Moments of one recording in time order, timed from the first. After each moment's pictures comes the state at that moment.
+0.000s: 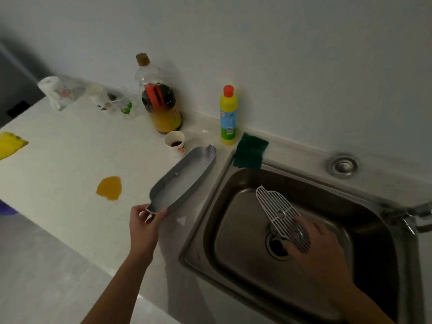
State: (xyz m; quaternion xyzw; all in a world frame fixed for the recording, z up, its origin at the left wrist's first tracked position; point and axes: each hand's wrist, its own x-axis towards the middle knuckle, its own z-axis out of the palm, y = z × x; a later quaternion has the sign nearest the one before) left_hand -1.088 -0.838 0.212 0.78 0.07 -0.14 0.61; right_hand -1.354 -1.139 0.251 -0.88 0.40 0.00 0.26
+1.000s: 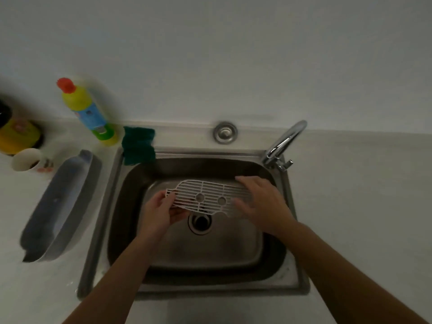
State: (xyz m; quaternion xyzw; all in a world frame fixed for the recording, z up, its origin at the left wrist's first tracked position) left_hand -1.222 -1.080 0.231 0.67 -0.04 -0.46 0.59; right_hand -1.444 -1.235 0.282 -0.89 0.39 -0.02 0.23
